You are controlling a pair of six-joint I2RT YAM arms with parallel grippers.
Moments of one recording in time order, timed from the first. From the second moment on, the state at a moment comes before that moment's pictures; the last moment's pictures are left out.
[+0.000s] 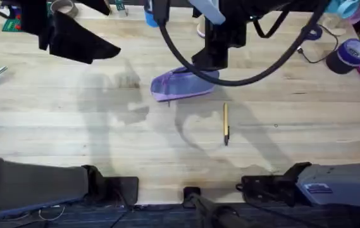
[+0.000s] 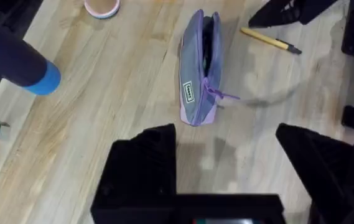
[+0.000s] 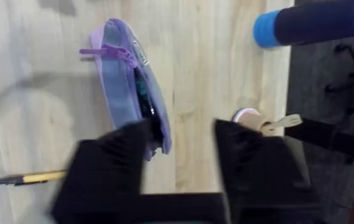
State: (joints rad) left arm 0.24 1.56 1.76 -1.69 0.84 1.43; right arm 0.61 1.55 1.64 -1.04 -0.09 -1.00
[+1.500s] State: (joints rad) left arm 0.24 1.56 1.76 -1.69 0.83 1.42; right arm 0.57 1.86 1.64 -1.12 -0.16 -1.02
